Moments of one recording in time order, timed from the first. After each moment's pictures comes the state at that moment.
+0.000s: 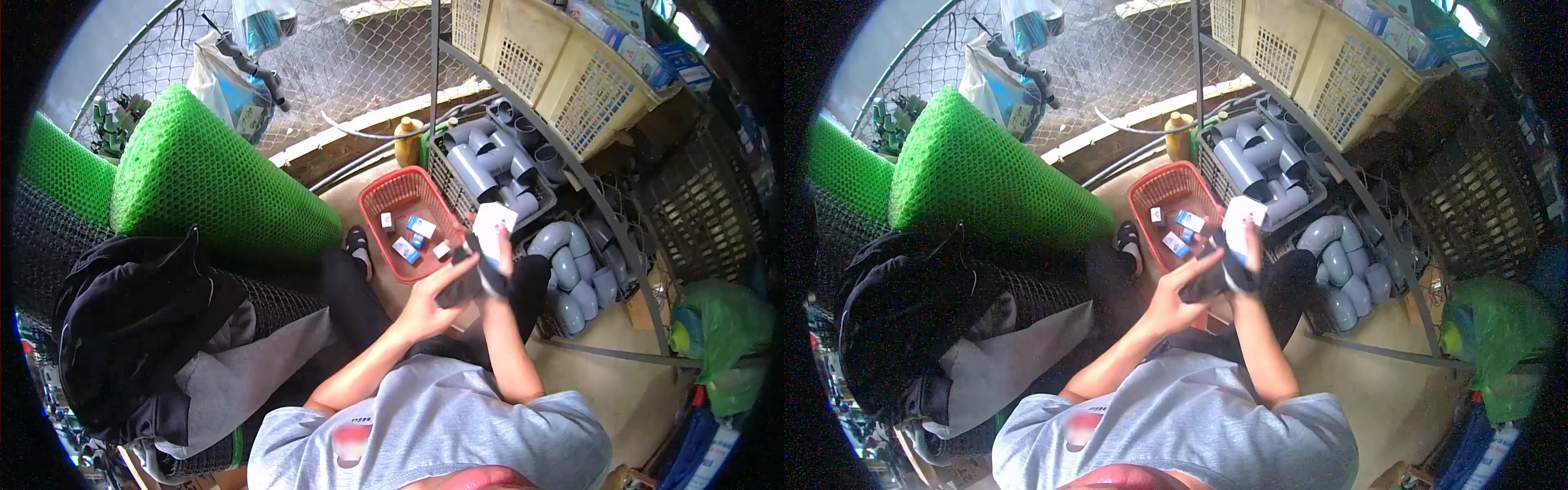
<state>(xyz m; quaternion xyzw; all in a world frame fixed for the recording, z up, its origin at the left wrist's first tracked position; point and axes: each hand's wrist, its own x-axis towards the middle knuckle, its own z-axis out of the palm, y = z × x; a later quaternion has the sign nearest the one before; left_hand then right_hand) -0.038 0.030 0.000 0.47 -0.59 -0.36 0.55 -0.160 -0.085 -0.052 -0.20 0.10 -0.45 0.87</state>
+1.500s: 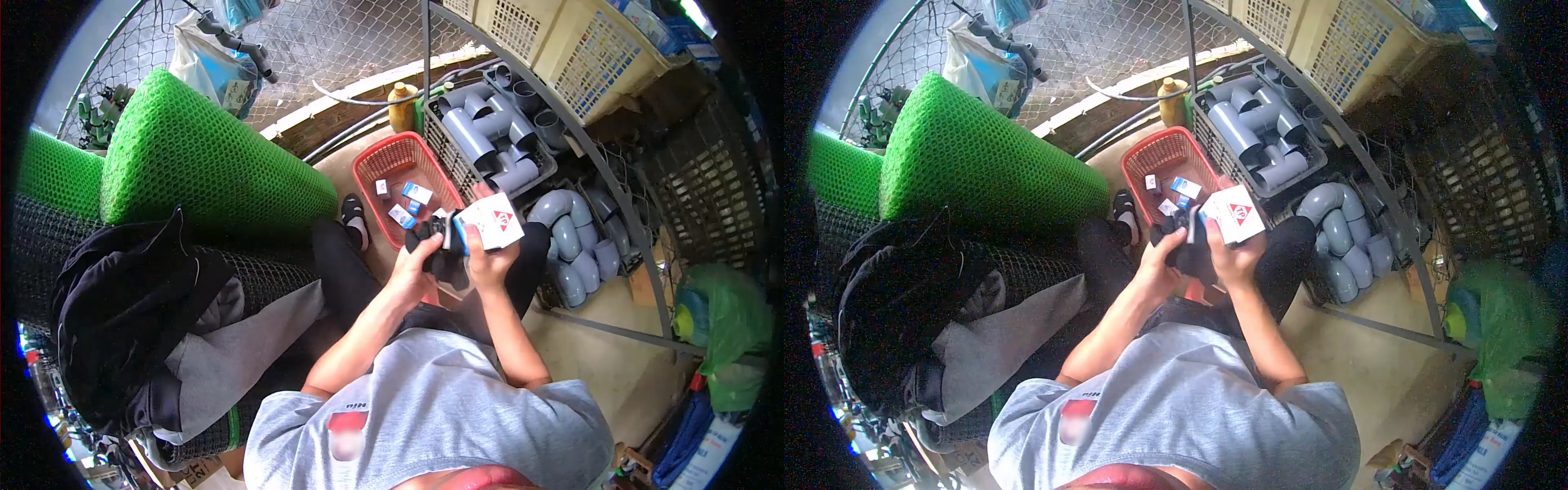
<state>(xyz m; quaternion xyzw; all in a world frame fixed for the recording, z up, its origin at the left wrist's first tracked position) -0.041 0.027 -0.037 0.37 -0.09 -0.67 0.63 -0.169 -0.053 -0.043 -0.59 0.28 -0.61 0.44</state>
